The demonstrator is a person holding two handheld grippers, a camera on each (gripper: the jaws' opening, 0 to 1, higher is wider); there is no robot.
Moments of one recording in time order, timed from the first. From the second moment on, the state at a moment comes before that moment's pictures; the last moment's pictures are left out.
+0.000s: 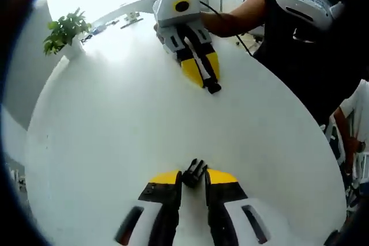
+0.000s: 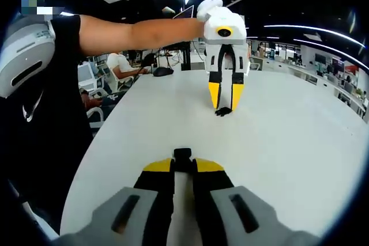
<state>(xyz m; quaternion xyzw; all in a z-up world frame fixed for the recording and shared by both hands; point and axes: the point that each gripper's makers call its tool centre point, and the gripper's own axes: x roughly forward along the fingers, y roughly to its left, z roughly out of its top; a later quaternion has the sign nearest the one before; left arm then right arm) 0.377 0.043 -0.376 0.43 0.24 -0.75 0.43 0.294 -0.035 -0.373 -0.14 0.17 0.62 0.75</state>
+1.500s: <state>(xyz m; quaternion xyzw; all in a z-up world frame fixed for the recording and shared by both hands) 0.378 0.051 -0.381 0.24 0.21 -0.76 0.56 0.292 -0.036 -0.373 -0.13 0.17 0.62 0.75</state>
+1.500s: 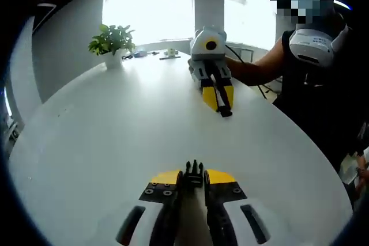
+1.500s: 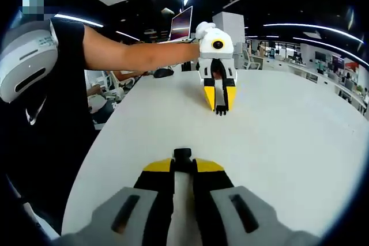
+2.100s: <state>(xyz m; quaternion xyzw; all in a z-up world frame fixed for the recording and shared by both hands) 0.376 0.052 -0.380 0.22 0.20 -0.75 0.58 0.295 -0.036 -0.373 -0.13 0.17 0.62 0.75</state>
